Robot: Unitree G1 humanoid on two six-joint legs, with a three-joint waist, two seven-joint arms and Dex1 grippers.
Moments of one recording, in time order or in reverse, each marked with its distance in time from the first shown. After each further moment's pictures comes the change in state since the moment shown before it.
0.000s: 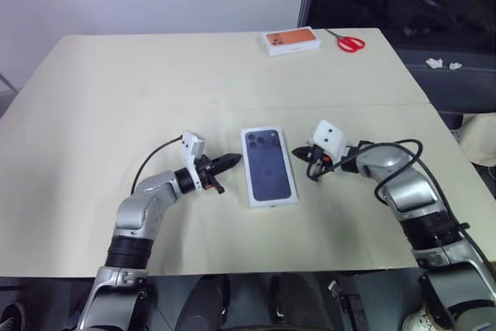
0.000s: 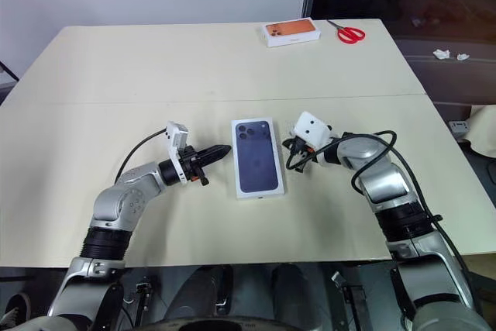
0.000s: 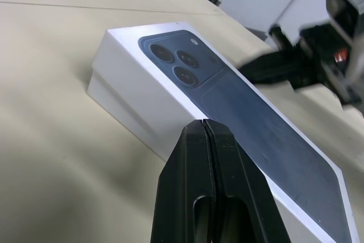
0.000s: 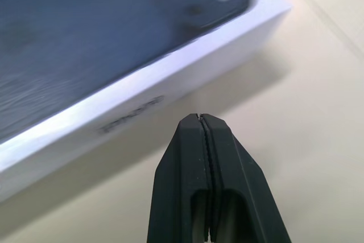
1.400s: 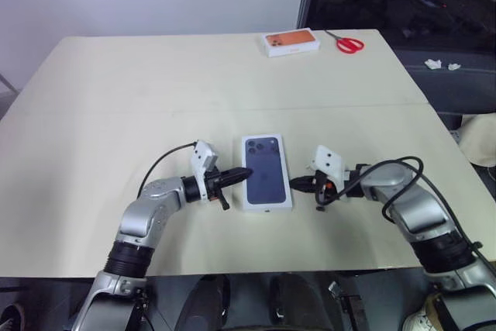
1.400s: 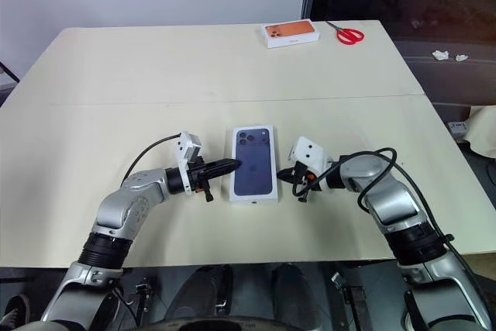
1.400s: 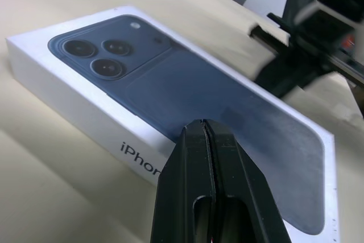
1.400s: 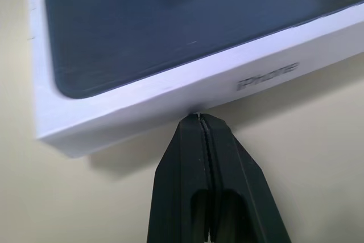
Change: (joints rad) left arm 0.038 0.034 -0.112 -0.065 0.057 -0.027 -0.062; right arm 0.106 -0.071 0.043 -0.127 0.098 0.071 0.156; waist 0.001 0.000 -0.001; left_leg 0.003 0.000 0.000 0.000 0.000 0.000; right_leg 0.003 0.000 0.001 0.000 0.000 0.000
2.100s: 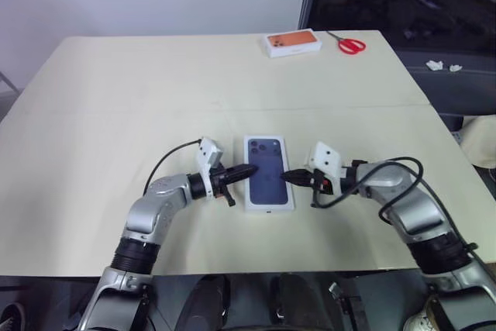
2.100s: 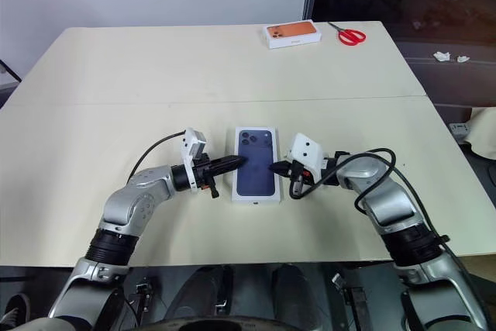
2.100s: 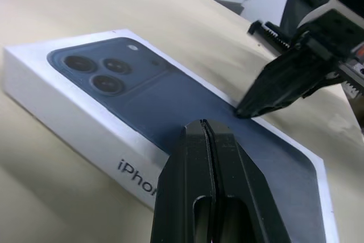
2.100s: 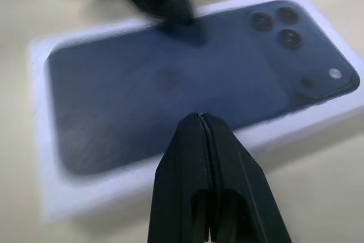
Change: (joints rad) left arm -0.015 -0.027 -0.003 0.009 -0.002 0.009 0.018; right arm 0.085 -0.021 0.018 -0.081 0.017 -0.103 0.007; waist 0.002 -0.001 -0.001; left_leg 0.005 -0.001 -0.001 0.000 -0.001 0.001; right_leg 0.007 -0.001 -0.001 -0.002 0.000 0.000
